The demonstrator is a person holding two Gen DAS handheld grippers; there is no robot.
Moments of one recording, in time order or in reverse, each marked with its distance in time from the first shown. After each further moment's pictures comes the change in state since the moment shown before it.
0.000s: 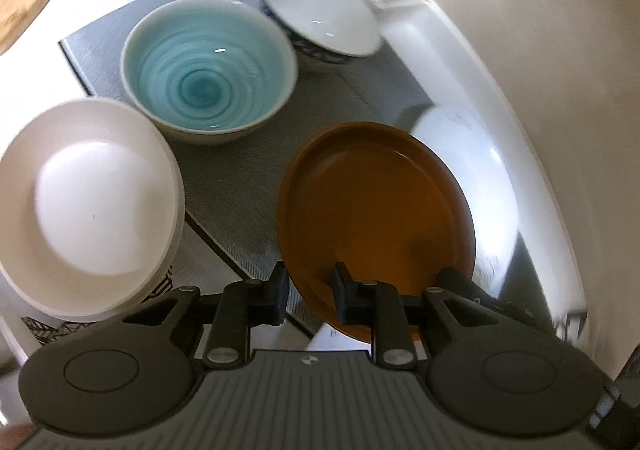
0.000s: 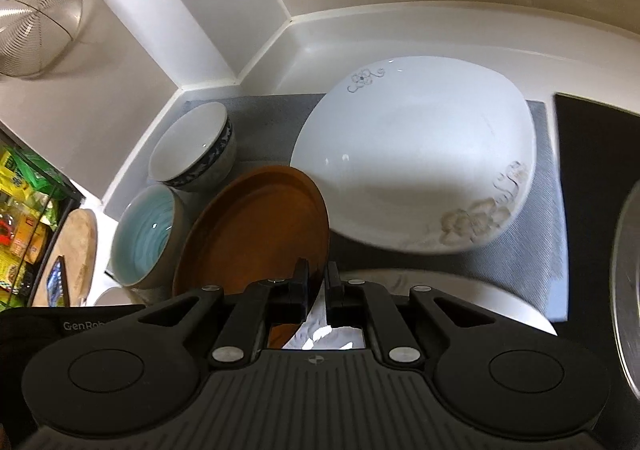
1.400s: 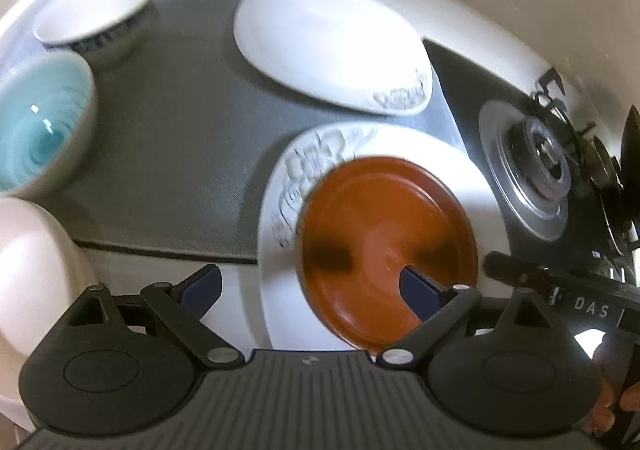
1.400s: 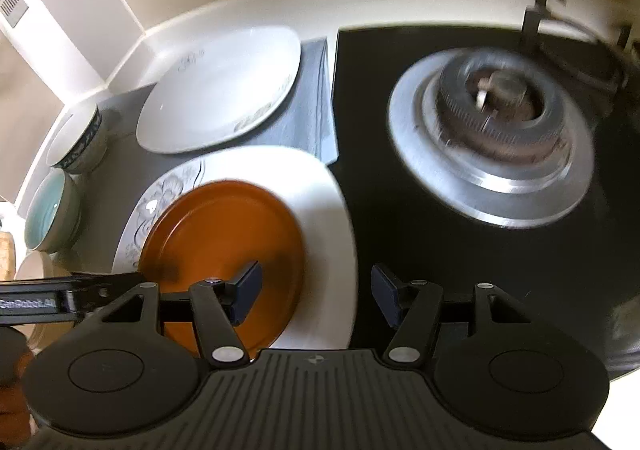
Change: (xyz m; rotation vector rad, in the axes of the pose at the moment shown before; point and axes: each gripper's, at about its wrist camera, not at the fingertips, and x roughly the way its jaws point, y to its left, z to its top) left arm 0.028 -0.048 -0.057 0.686 0.152 -0.072; right arm -0.078 -0.064 -0.106 0.215 -0.042 -0.290
